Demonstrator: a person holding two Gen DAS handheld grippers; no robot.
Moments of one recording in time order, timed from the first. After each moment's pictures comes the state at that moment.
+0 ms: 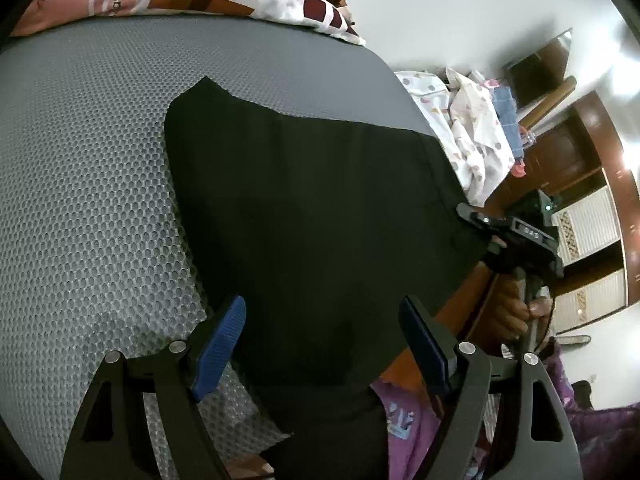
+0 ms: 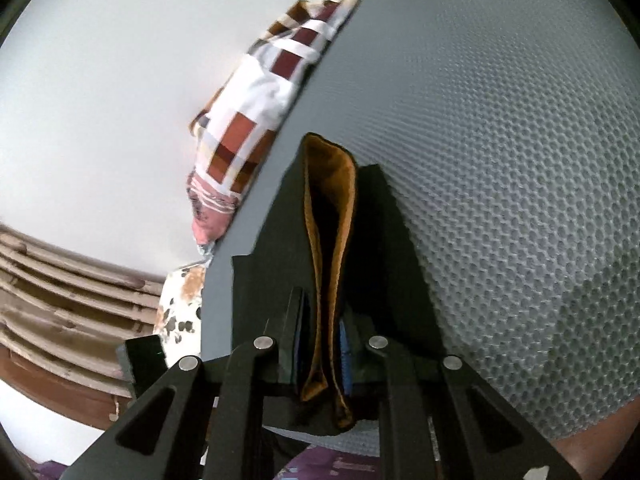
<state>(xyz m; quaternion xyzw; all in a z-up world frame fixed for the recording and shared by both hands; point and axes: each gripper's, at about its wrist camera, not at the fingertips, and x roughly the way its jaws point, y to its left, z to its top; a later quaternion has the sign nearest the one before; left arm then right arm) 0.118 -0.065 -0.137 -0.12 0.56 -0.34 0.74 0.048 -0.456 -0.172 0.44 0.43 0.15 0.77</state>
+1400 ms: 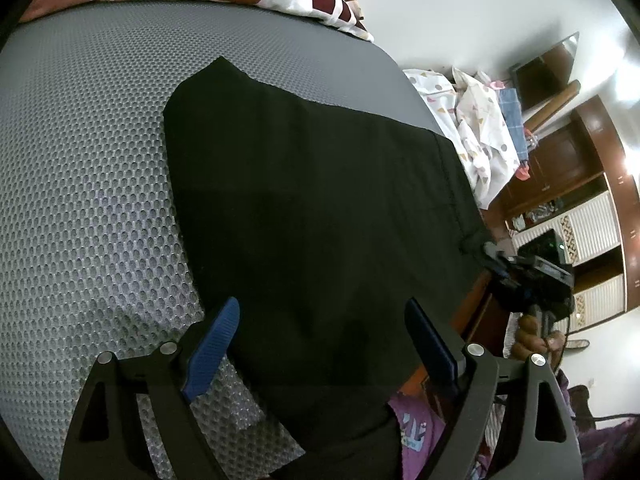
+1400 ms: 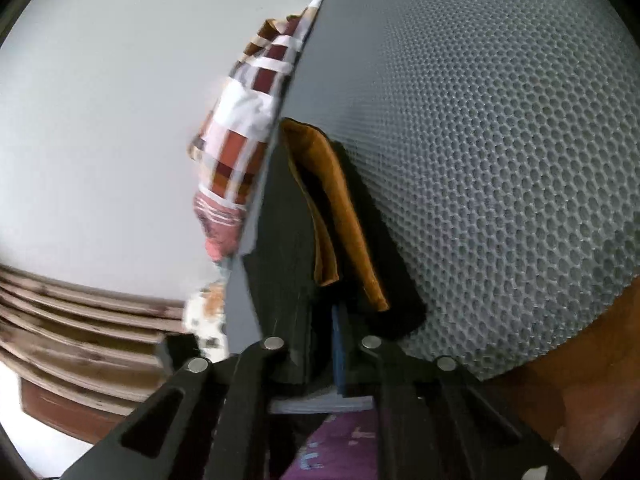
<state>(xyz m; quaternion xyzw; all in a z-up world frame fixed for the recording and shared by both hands) 0.129 -0.080 -0.157 -0.13 0.57 -0.34 0.74 0.006 -0.459 -0.195 0.53 0.39 0.13 0.74</state>
